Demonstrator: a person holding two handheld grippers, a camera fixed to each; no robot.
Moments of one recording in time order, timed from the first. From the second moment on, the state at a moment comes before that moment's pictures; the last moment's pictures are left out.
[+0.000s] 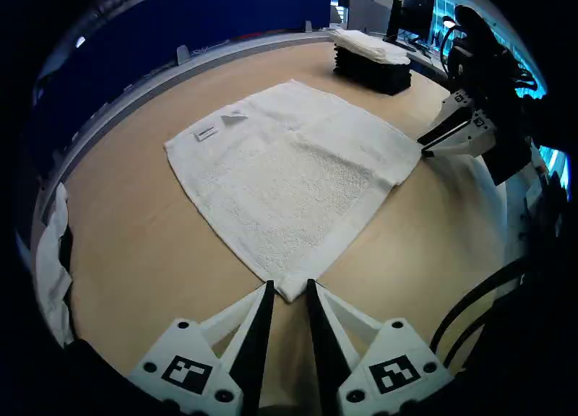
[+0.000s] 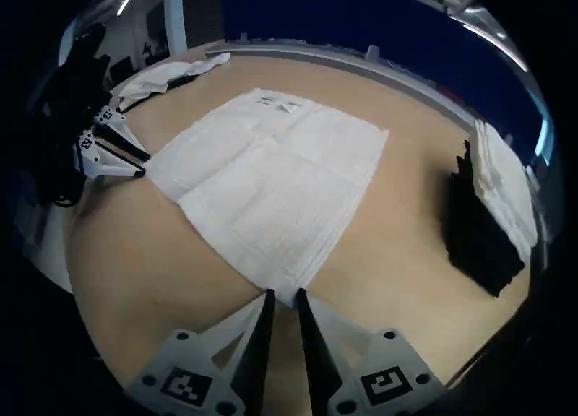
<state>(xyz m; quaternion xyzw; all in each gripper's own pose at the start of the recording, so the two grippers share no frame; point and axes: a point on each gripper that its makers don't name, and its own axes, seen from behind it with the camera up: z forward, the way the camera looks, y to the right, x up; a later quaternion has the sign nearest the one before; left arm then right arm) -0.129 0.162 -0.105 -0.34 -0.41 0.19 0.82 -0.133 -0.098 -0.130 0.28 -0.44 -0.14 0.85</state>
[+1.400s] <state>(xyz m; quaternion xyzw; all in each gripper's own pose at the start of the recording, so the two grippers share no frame) -0.098 0.159 -0.101 -0.35 -0.41 0.17 0.83 -0.094 -0.101 -0.115 0.27 -0.42 -0.11 0.86</state>
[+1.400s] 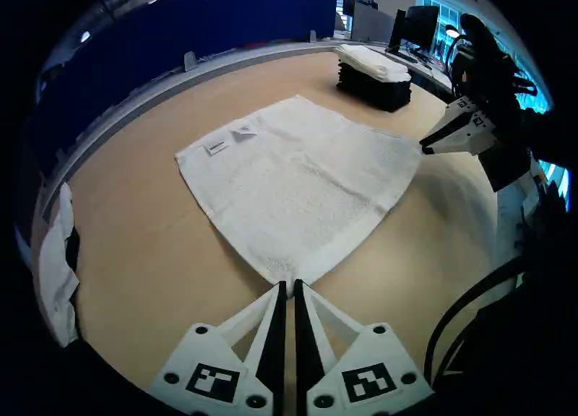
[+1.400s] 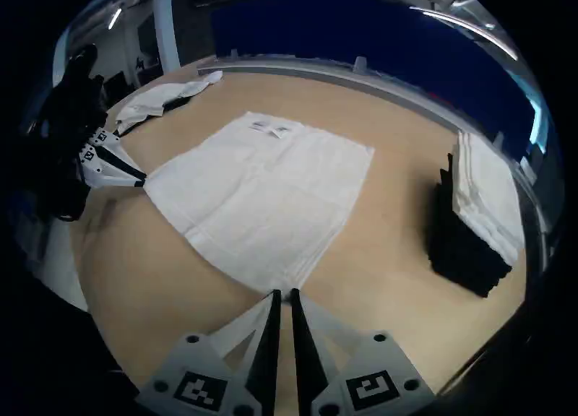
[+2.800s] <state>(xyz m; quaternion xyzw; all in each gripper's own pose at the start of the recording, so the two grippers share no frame) -0.024 0.142 -0.120 -0.32 -0.41 0.10 0.85 -0.010 -0.120 -0.128 0.27 -0.41 -0.07 0.87</state>
